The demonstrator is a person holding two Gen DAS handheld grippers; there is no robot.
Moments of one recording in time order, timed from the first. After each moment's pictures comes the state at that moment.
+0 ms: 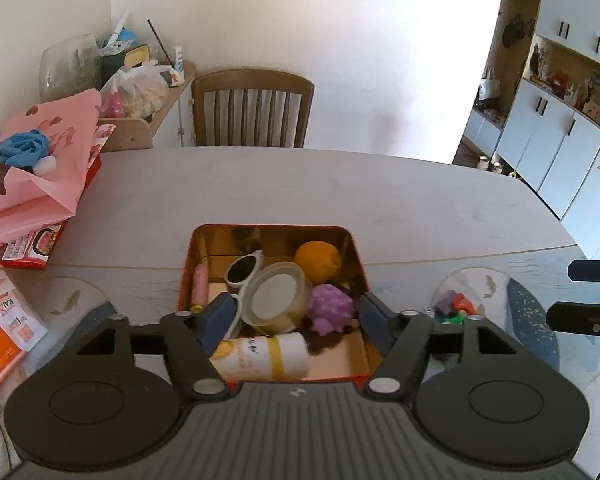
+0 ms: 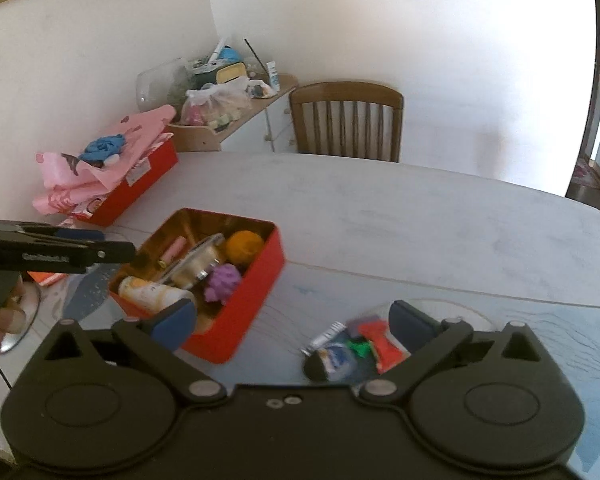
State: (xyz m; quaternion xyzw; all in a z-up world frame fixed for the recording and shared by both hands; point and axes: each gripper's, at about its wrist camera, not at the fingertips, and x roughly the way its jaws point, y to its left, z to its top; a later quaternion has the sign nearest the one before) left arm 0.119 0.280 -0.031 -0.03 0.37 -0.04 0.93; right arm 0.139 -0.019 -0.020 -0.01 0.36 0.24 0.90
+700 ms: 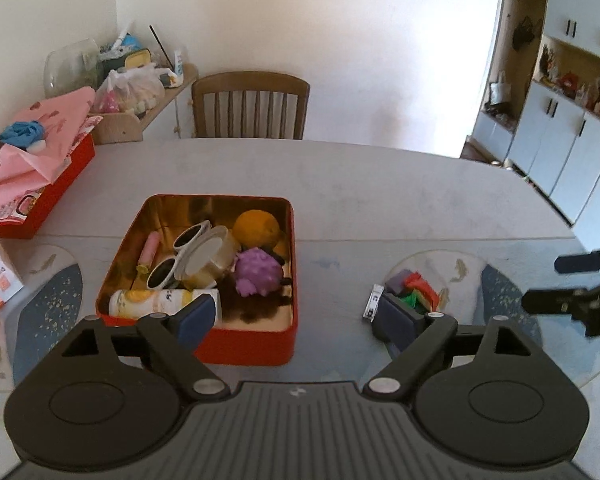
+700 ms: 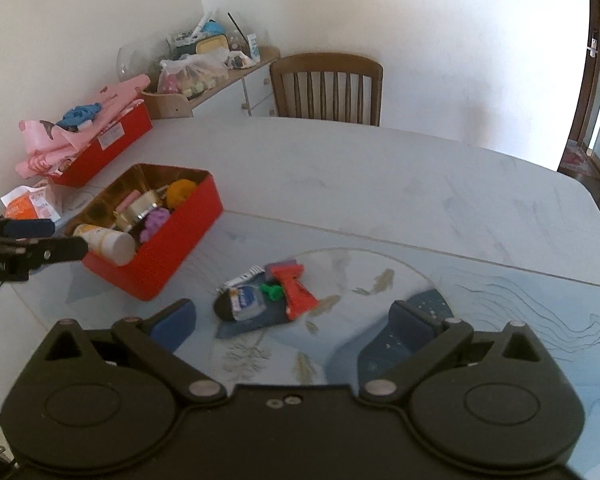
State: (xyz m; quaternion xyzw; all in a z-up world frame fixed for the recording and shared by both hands) left arm 0.085 0.184 -0.057 -0.02 0.35 0.00 0.94; right arm 0.156 -0.099 -0.059 -0.03 0.40 0.25 0.88
